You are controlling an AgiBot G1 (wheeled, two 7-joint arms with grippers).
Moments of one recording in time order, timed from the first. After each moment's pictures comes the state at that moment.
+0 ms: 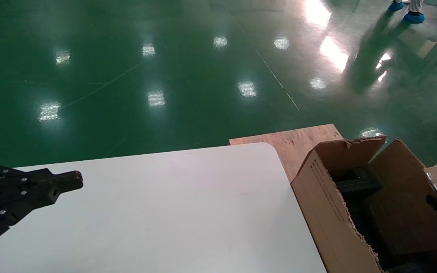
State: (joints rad) left arm -1.09 0.58 0.36 -1.26 0.68 1.46 -0.14; right arm 2.75 0.28 -2.86 0.61 -0.09 -0.93 -0.23
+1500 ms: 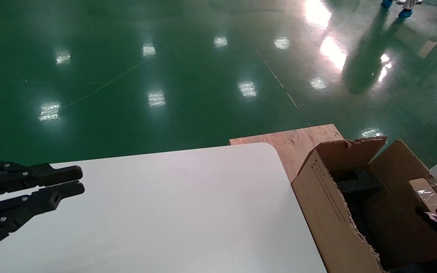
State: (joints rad) left arm -1.09 0.58 0.36 -1.26 0.68 1.46 -0.14; right arm 2.87 0.30 -2.82 0.67 -0.45 -0.86 -0.09
